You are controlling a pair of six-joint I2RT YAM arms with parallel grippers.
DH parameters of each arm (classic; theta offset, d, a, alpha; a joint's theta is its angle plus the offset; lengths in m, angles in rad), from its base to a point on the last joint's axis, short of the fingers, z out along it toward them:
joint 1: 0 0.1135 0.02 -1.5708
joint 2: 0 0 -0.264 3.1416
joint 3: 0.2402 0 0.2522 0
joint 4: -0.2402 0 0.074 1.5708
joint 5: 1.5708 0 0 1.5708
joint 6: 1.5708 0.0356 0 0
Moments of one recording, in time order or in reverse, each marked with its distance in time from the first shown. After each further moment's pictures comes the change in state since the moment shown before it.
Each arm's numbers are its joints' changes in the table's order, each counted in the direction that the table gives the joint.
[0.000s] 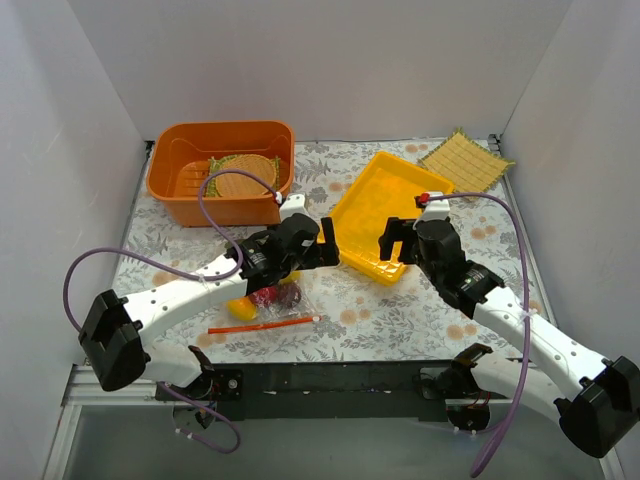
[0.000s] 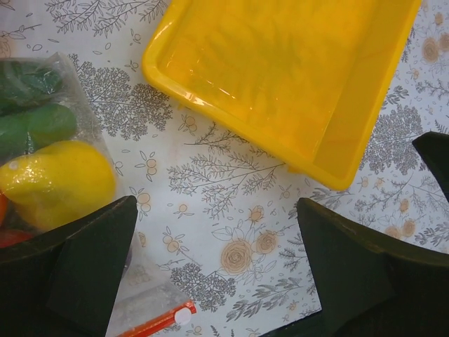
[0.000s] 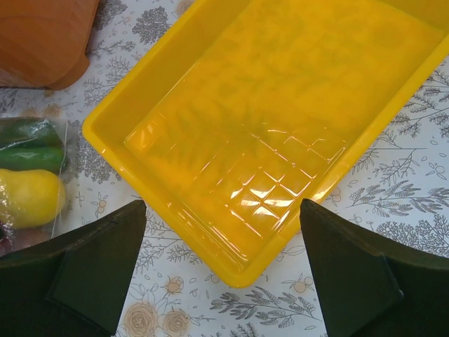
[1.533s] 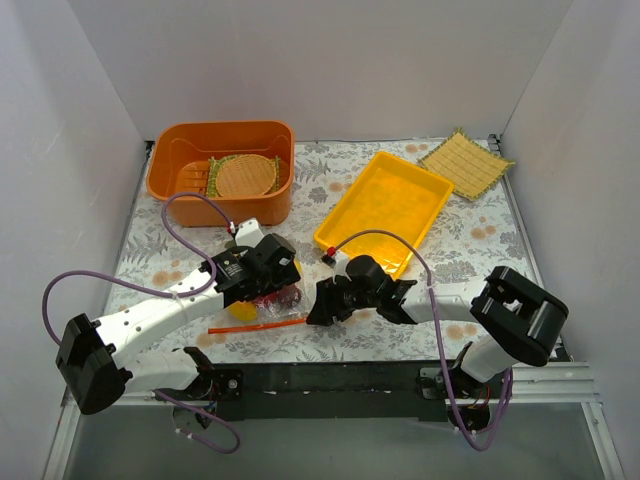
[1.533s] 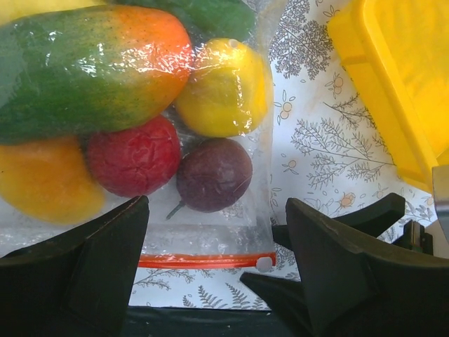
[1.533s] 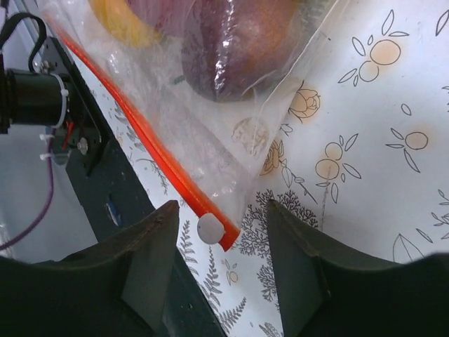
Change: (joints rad) left arm 0.045 -0.177 -0.120 -0.399 -0.092 -0.355; right arm 0.333 0.571 -0.125 0.545 -0.692 0.223
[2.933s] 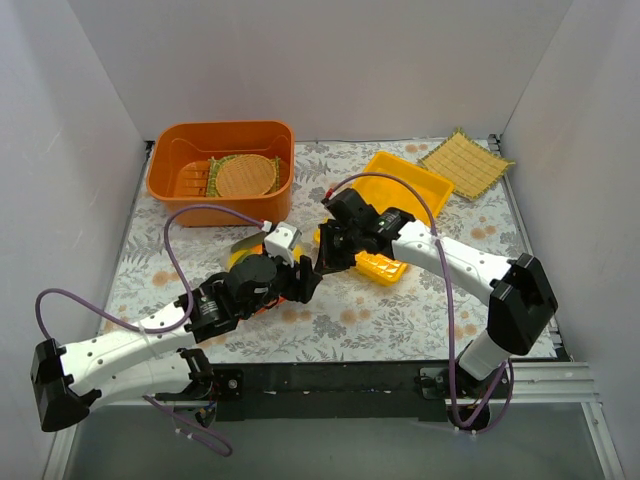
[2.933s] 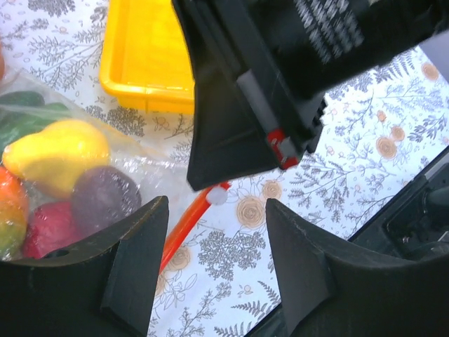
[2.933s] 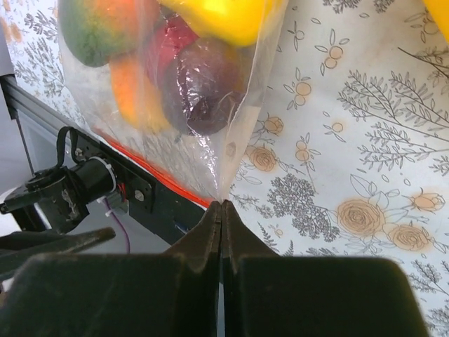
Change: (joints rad) left arm -0.177 -0.264 -0.177 0.577 0.132 0.725; right arm -0.117 0.086 0.727 -0.959 0.113 0.146
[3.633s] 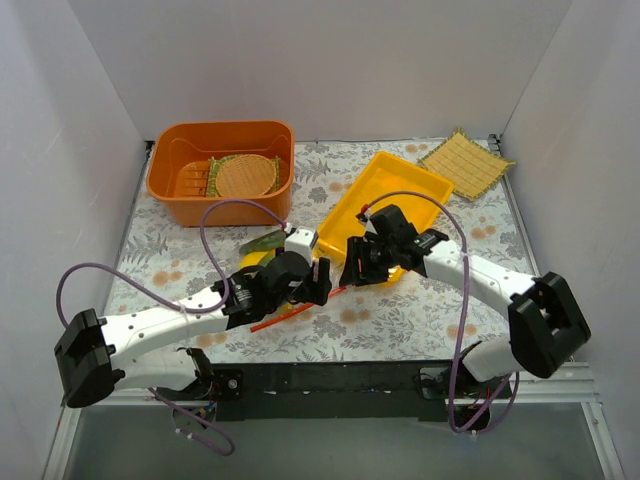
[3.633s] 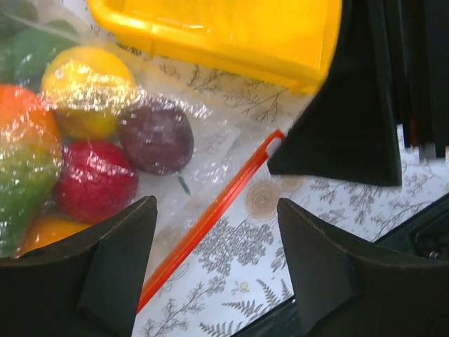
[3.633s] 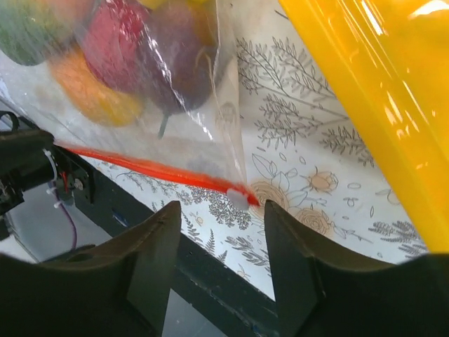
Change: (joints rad) left arm -0.015 0.223 0.023 -0.051 -0.025 -0.154; right arm -0.189 -0.156 -0.351 0.165 -0.114 -0.173
